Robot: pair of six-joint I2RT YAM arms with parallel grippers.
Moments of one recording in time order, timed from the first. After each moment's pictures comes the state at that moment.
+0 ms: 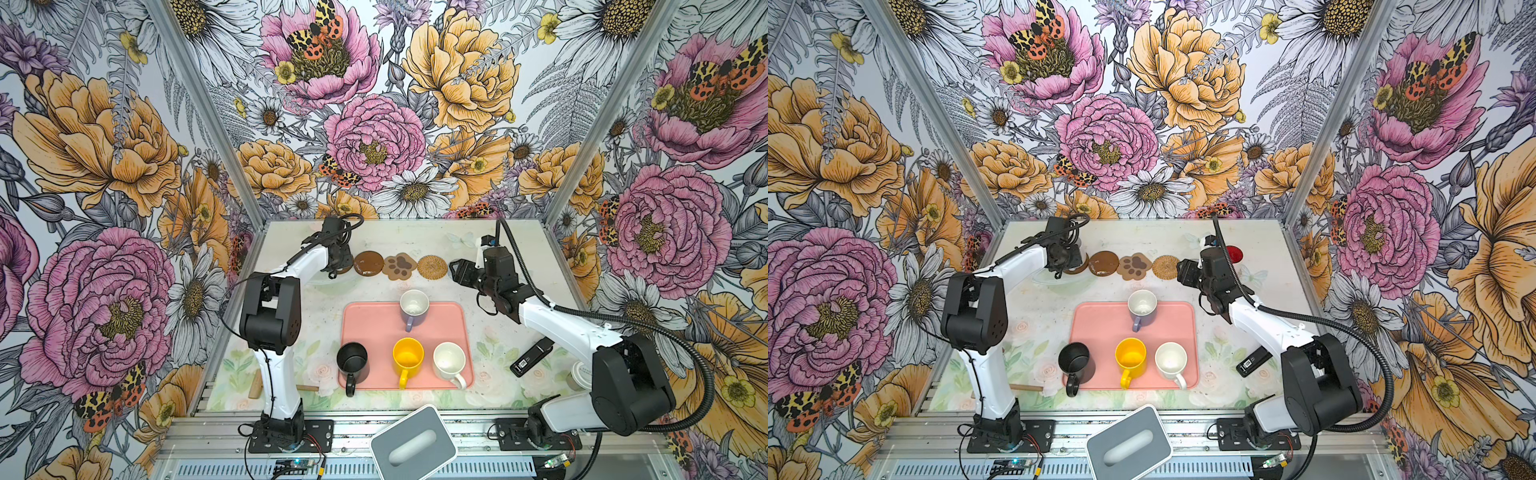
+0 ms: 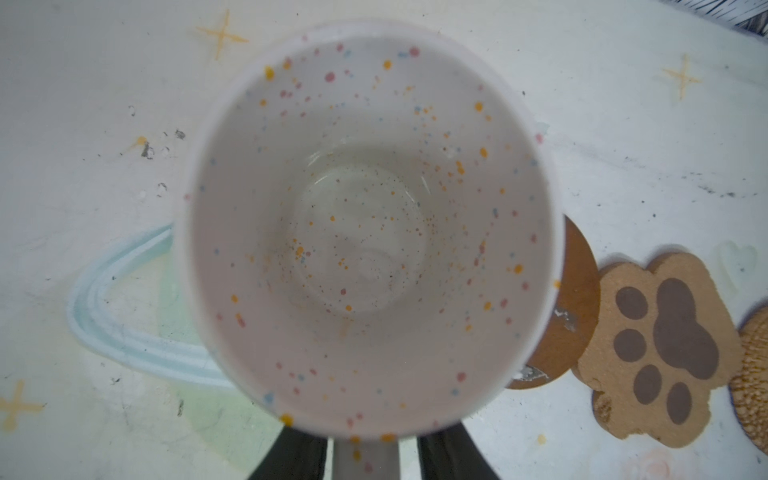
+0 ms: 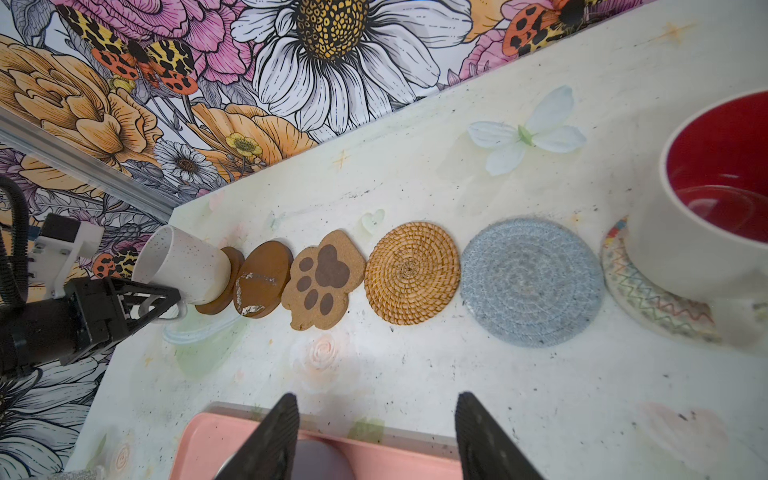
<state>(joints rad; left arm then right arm) -0.19 1.97 1.51 -0.54 -0.11 -0.42 0.35 1.42 0.88 -0.02 -0.08 0.55</state>
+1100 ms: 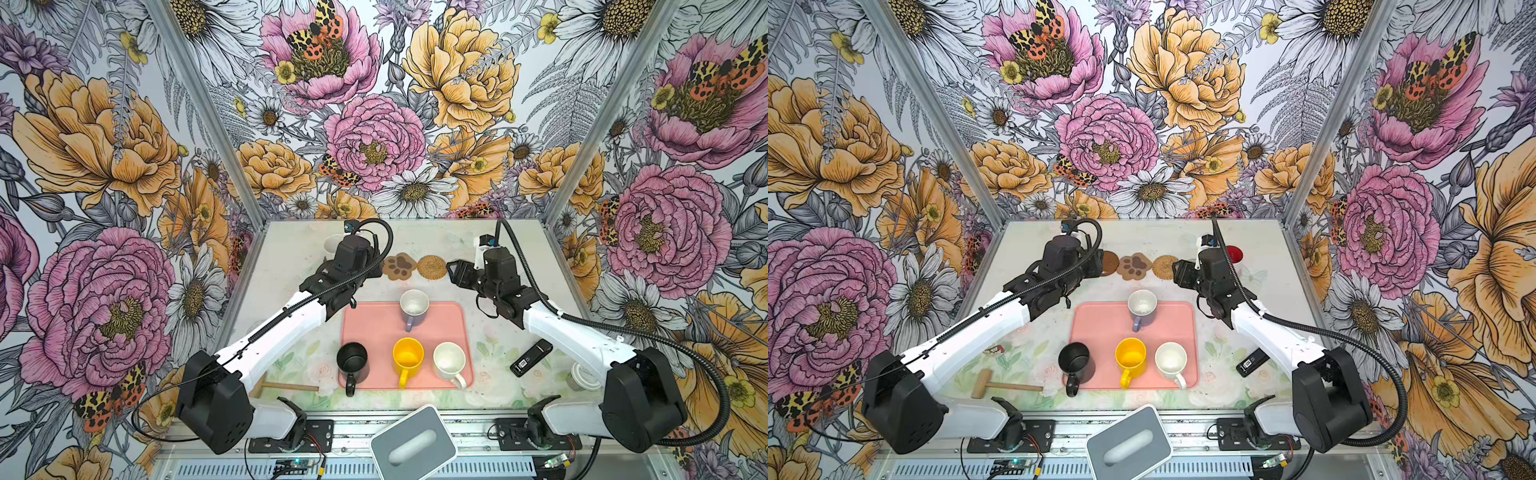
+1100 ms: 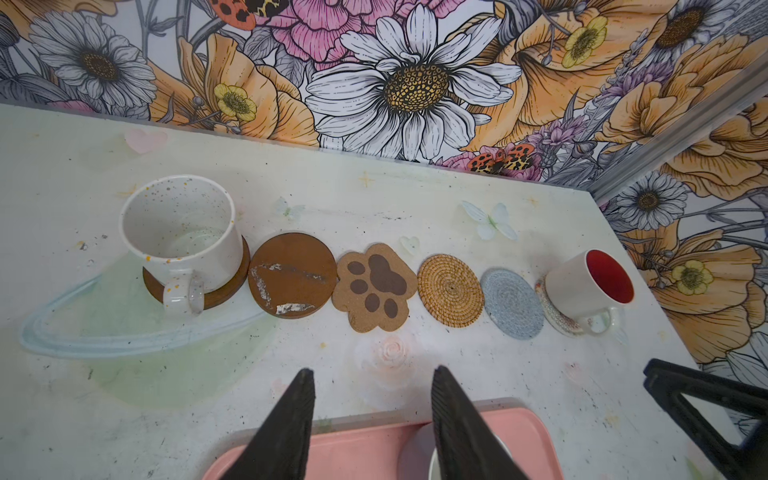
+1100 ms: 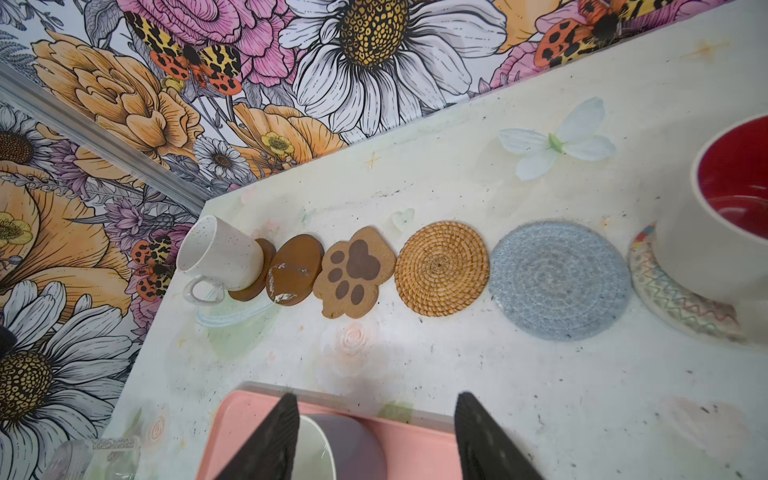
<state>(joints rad) -0.59 1.34 1.10 -0.25 -0.30 -0.48 0.42 1.34 0.88 -0.08 -0.07 0.55</state>
